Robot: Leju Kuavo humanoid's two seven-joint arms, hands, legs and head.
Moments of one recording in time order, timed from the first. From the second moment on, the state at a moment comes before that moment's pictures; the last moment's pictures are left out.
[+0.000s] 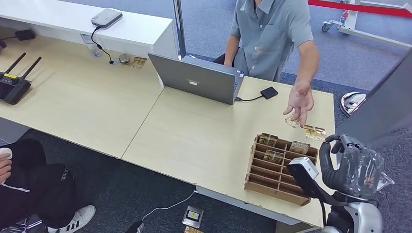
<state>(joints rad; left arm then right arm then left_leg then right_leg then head) -0.12 0.14 -1.00 -0.20 1.19 0.23 0.14 -0.25 -0.17 0.39 -1.38 1.13 -0.51 0.12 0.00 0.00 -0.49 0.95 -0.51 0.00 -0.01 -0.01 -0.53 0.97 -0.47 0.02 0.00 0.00</state>
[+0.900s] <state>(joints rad) -0.12 0.03 -0.90 -0.21 1.28 0.48 0.20 -0.42 -0.13 0.63 -1.21 0.98 -0.46 0.10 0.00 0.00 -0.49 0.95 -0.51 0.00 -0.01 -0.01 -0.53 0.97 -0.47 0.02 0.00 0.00</state>
